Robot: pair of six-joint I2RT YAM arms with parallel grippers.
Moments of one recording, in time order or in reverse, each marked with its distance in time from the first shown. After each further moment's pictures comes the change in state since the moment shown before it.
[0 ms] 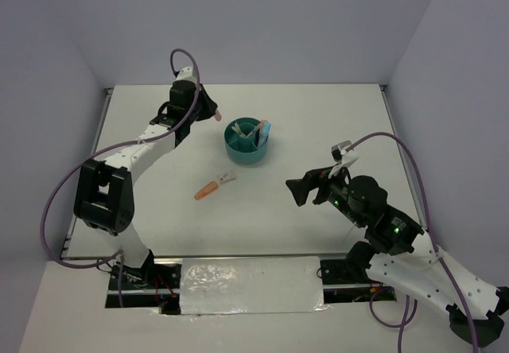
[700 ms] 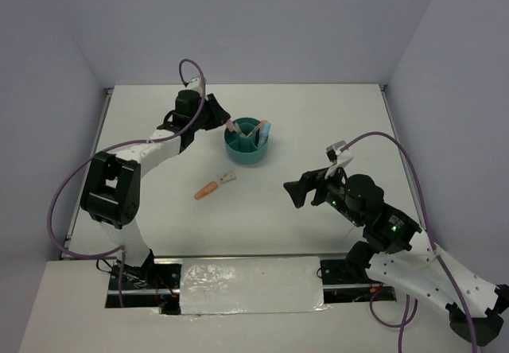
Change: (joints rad) left arm -0.006 0.074 -0.084 0.150 0.203 -0.080; right arm 0.000 0.020 0.000 -0.010 -0.035 -0.013
